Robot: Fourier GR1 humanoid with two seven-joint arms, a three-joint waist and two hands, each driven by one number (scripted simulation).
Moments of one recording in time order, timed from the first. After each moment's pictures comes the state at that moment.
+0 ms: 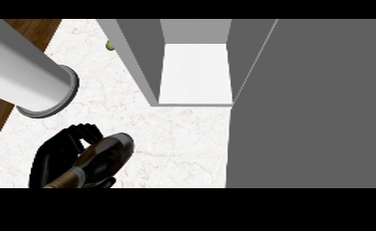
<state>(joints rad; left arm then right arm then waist) 0.18 0.10 -0.01 -1.67 0.23 -0.10 -0.43 -0.10 -0.13 -0.01 -2.41 -0.24 0.14 0.60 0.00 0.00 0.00</state>
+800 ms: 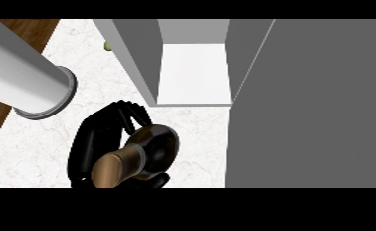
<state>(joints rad) -0.01 0.01 -0.30 -1.91 0.11 0.18 -0.04 -0.09 -0.12 -0.03 -2.40 -0.26 0.16 0.60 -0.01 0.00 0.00</state>
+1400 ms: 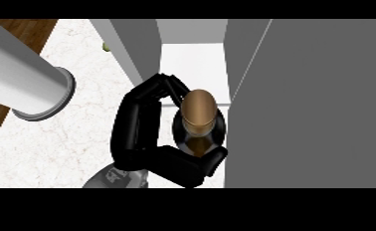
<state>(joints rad) -0.33 0.00 -0.48 -1.81 0.07 0.55 0.10 -0.07 -0.12 -0.05 -2.41 -0.27 0.19 0.59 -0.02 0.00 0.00</state>
